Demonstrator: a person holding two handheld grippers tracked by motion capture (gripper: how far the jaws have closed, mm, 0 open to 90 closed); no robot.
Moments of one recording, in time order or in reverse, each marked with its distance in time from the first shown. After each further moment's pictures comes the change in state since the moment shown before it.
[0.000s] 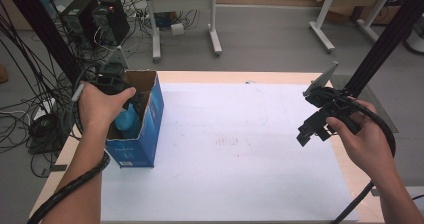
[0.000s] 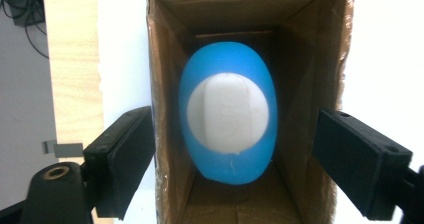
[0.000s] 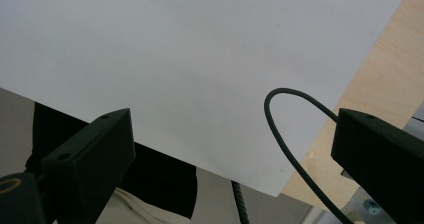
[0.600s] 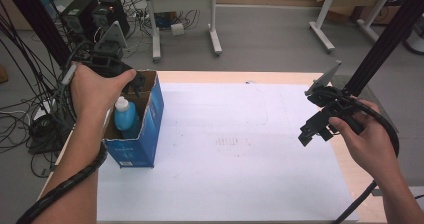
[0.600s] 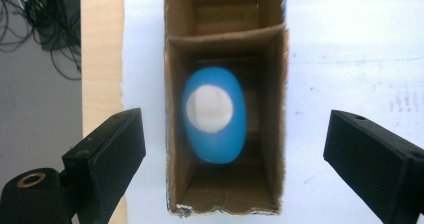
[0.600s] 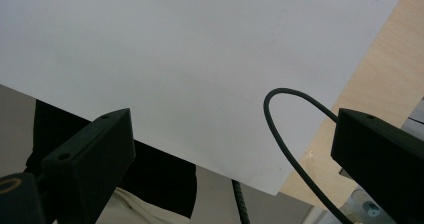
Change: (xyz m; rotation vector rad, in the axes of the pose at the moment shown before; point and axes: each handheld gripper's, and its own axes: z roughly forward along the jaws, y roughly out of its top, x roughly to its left) left arm -0.022 -0.010 -0.065 -0.095 0.029 0.015; right arm -0.001 -0.004 -0.005 -0.007 0.000 -0.004
